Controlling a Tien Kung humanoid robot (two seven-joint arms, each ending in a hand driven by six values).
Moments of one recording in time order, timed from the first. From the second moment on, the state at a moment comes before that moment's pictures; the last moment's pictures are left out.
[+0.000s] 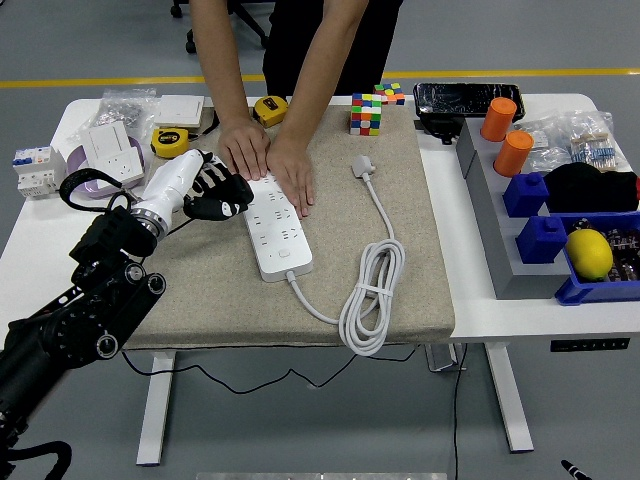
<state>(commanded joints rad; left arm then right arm) -0.53 0.13 -1.10 -0.96 1.97 0.16 0.13 0.12 -0.07 1.58 0.18 -1.61 -0.03 -0.05</state>
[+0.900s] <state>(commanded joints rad) -0.49 0.15 -1.10 -0.90 1.87 0.13 0.10 0.12 -0.07 1.59 0.18 -1.63 -0.02 -0.05</state>
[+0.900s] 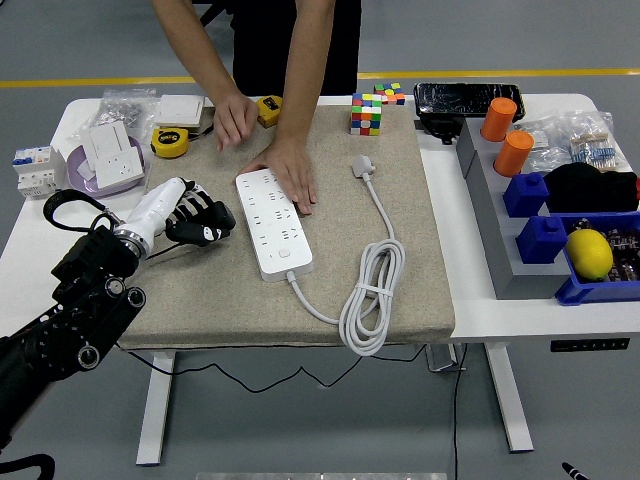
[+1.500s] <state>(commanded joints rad) -0.48 0.17 -1.10 -0.93 1.89 0.11 0.11 0.12 -0.07 1.59 0.18 -1.63 -0.02 -0.05</state>
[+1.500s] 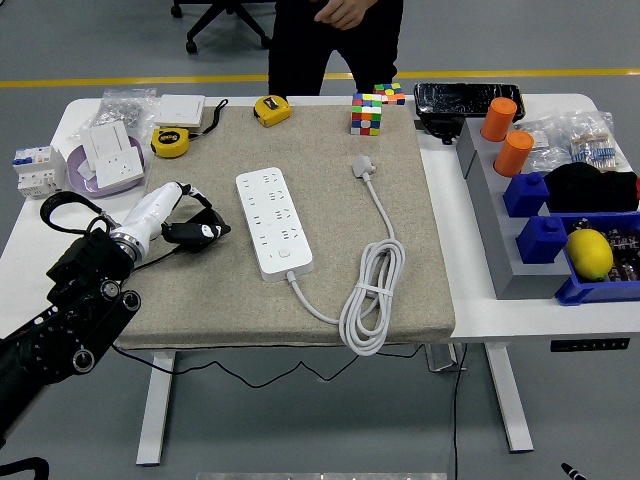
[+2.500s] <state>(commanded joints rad) -0.06 0.03 -1.42 -1.45 1.06 0.28 -0.28 0.12 -0.07 1.59 0.18 -1.61 -0.03 -0.05</state>
